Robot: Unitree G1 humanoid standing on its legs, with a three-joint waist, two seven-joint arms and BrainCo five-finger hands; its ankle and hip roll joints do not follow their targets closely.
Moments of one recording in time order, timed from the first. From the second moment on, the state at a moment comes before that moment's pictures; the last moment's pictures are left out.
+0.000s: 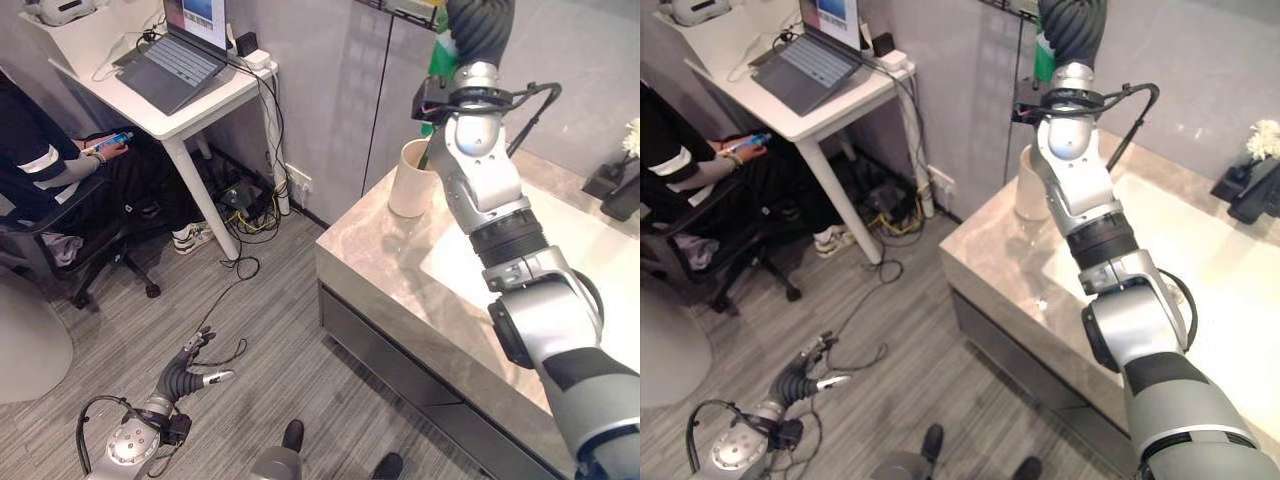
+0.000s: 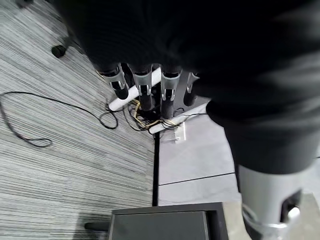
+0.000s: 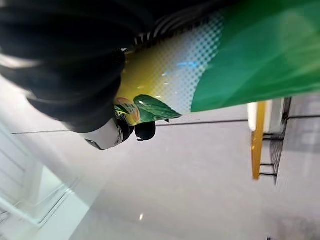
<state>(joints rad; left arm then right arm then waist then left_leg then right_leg) 0.30 0.65 -0.18 0.18 -0.26 -0.19 0.04 -1.22 -0.40 0.29 0.59 0.41 -0.24 -0.50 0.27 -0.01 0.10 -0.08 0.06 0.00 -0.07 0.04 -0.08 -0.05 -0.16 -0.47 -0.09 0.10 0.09</state>
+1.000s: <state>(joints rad) 0.29 0.61 -0.22 0.18 -0.25 -0.19 0.06 -1.22 -0.36 0.29 0.60 0.32 -0.22 -0.54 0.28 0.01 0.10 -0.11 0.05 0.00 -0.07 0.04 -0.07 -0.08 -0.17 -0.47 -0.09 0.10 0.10</state>
